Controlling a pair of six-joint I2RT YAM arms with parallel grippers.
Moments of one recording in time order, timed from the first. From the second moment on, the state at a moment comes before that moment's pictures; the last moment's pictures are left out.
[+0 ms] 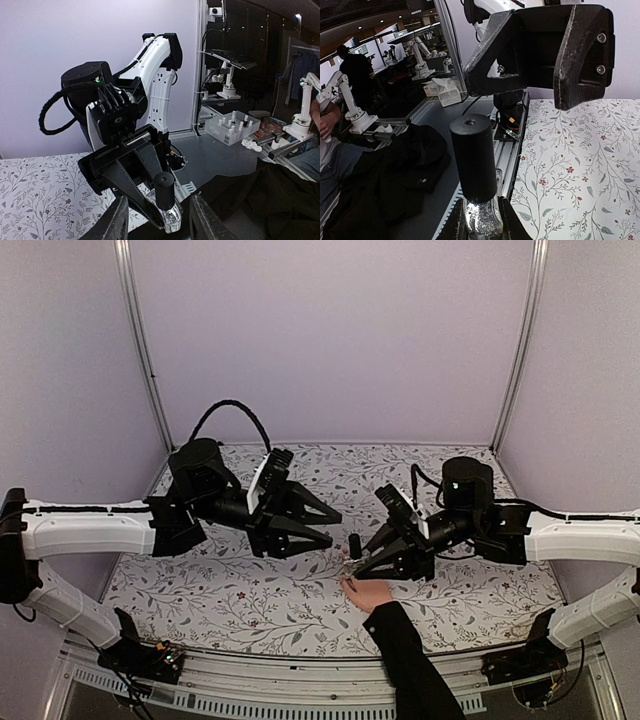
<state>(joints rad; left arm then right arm) -0.95 1.36 0.86 0.58 0.89 -0.06 0.92 1.28 0.78 0.26 -0.98 0.00</state>
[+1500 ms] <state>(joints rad) -1.01 1.42 0.93 0.49 0.42 -0.10 0.91 1.28 0.81 0.20 -0.60 0.06</state>
